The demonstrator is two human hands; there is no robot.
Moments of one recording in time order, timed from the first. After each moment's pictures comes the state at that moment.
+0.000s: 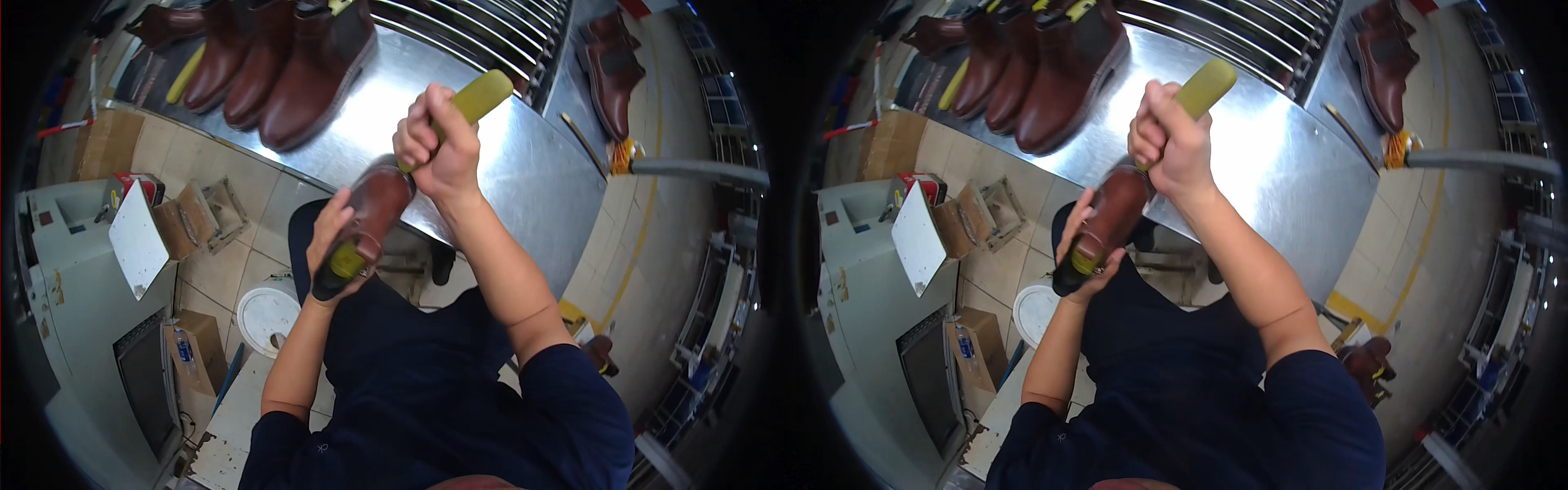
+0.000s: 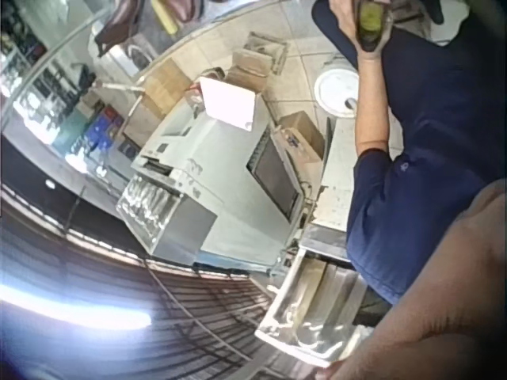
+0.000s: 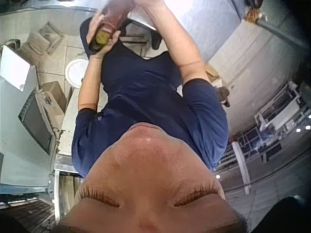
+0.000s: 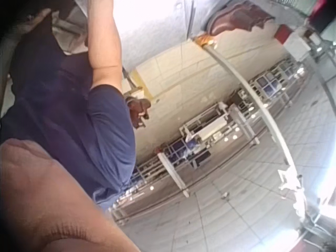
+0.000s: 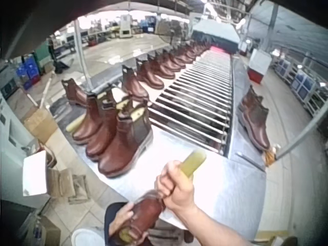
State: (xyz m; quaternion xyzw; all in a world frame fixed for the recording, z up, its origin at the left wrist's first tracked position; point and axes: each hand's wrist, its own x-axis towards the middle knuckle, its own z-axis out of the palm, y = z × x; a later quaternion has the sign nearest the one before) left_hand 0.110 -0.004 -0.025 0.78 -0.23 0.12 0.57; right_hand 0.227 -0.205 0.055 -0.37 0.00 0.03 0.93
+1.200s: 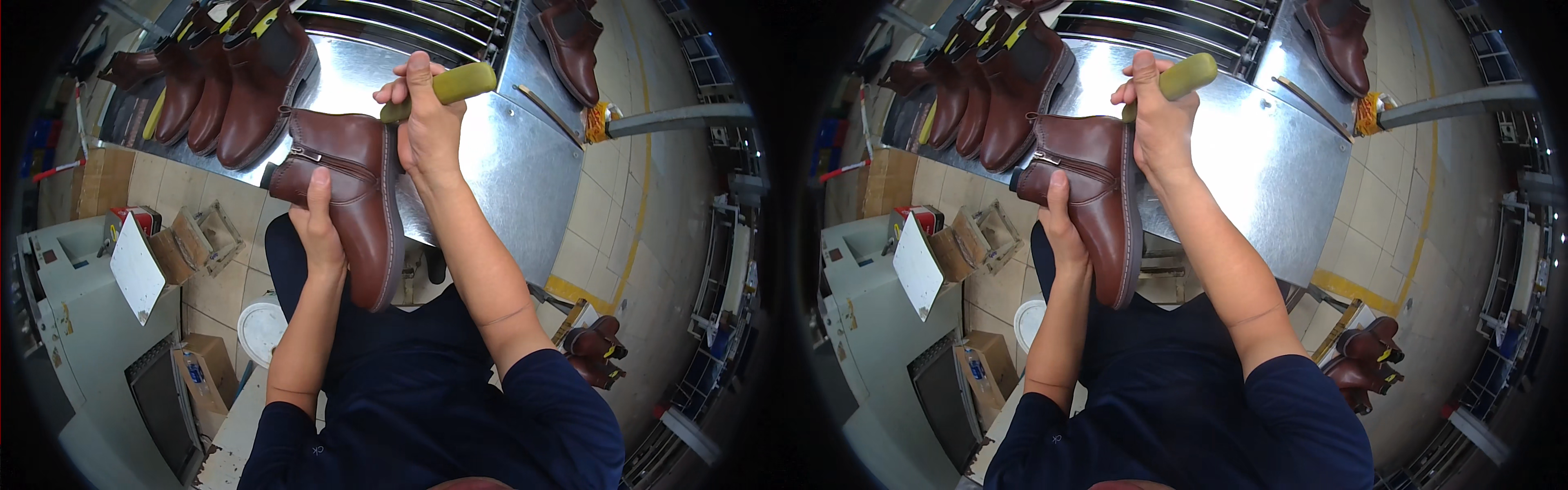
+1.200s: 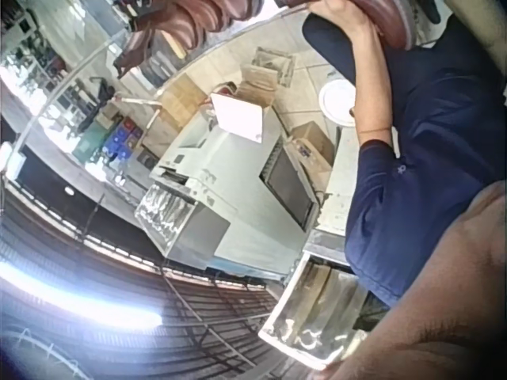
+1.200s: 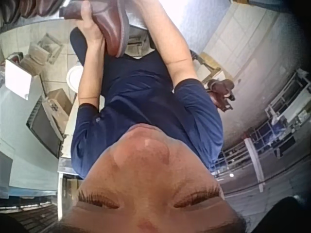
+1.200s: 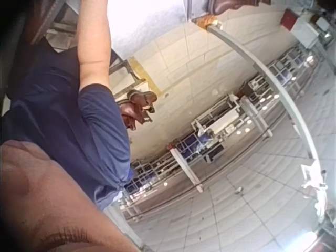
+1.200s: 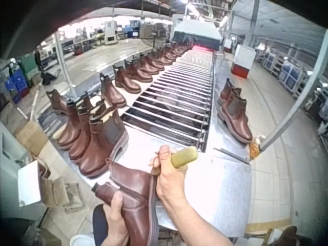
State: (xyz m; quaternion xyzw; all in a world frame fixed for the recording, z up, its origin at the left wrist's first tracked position) left_hand 0.145 -0.106 0.027 0.56 0.13 -0.01 0.82; right_hand 0.233 -0.252 0.054 -0.43 0.07 -0.20 0.88
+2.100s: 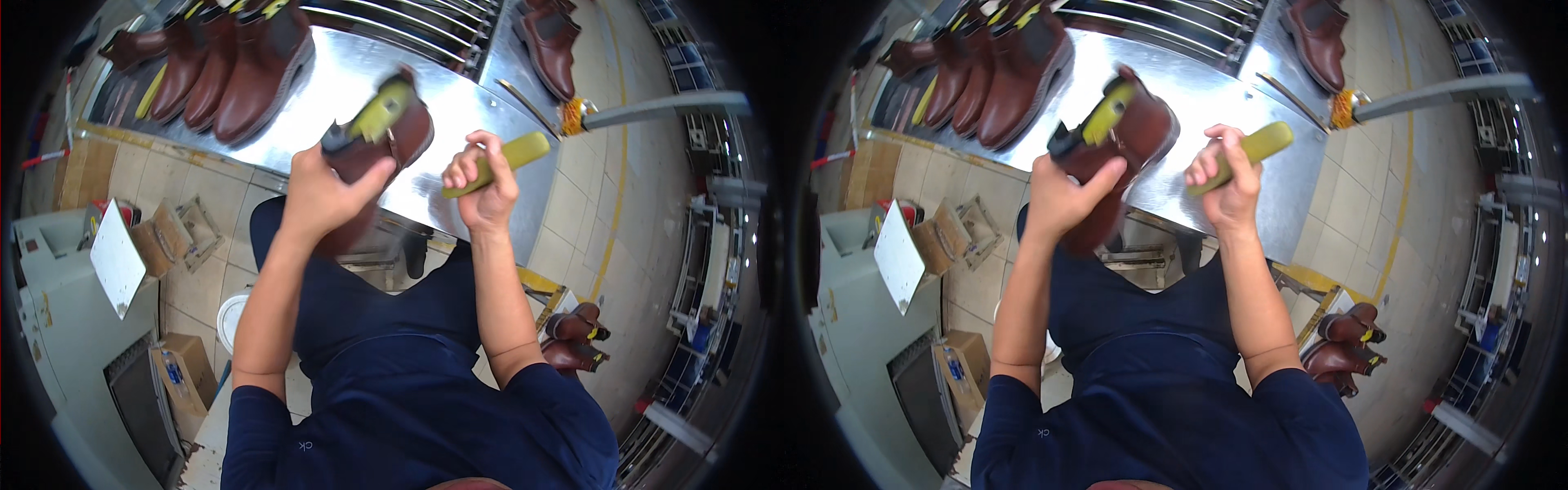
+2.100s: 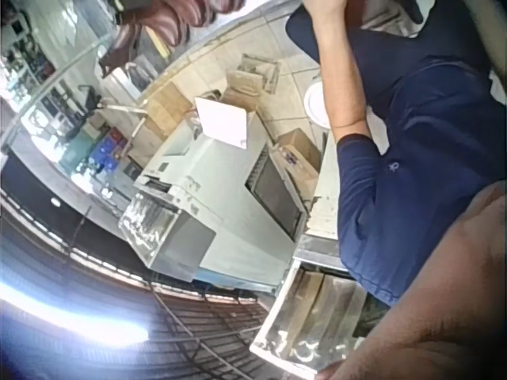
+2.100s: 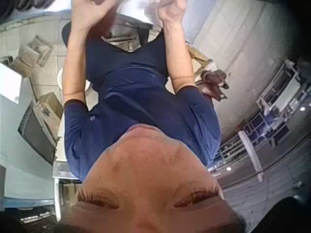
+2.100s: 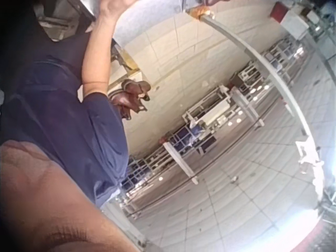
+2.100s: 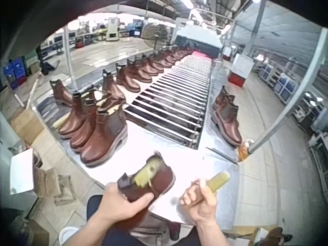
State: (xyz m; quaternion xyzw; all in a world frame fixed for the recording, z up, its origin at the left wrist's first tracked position) left_hand 0.155 -0.089 0.083 0.79 -0.19 -0.01 0.59; right_hand 0.096 -0.325 0.050 -0.45 0.09 -0.11 0.88
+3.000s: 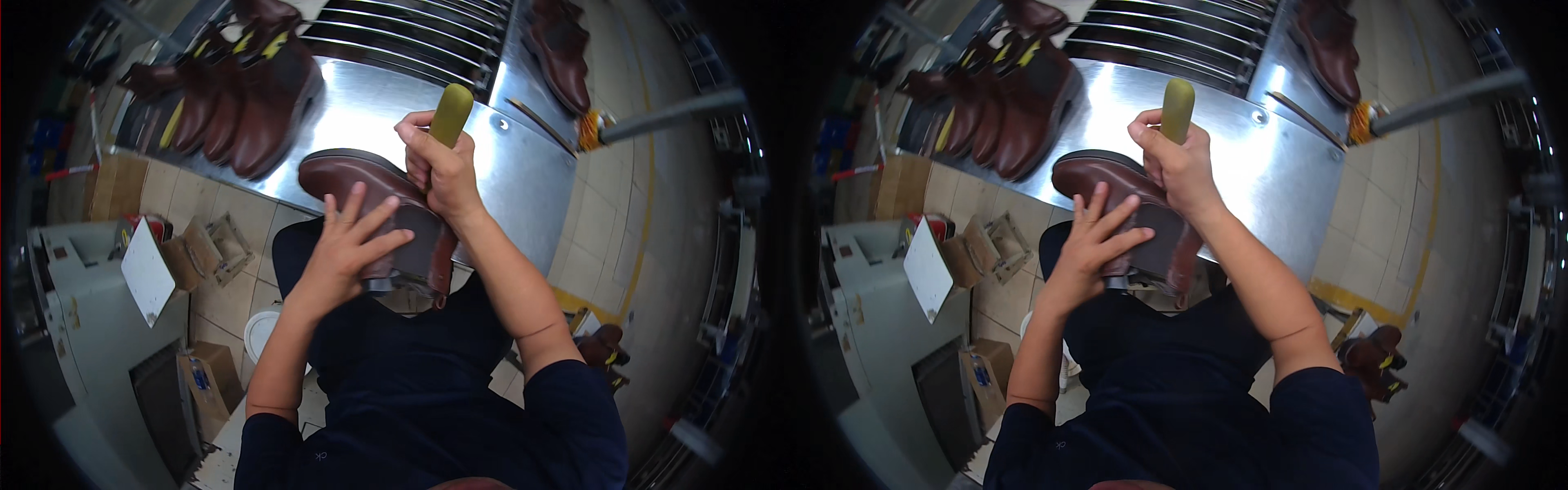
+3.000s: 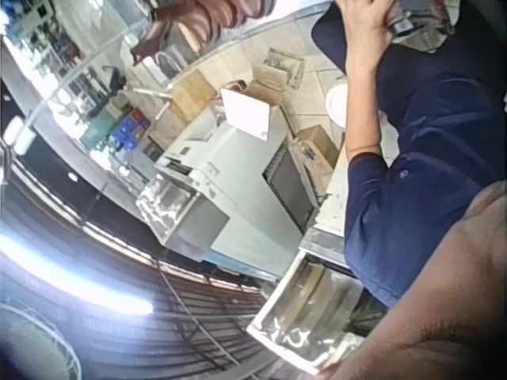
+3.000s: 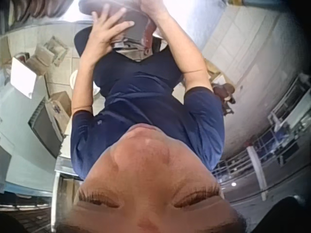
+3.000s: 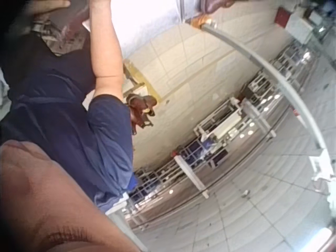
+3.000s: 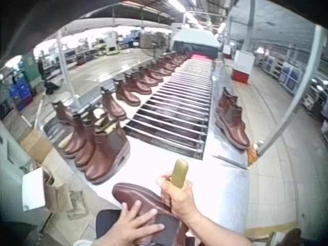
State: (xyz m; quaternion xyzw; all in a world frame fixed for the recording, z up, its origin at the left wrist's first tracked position) left_hand 0.126 -0.078 0.070 0.86 -0.41 -0.08 0.30; right_hand 0.178 -0.293 0.079 -0.49 0.05 -0.03 0.87
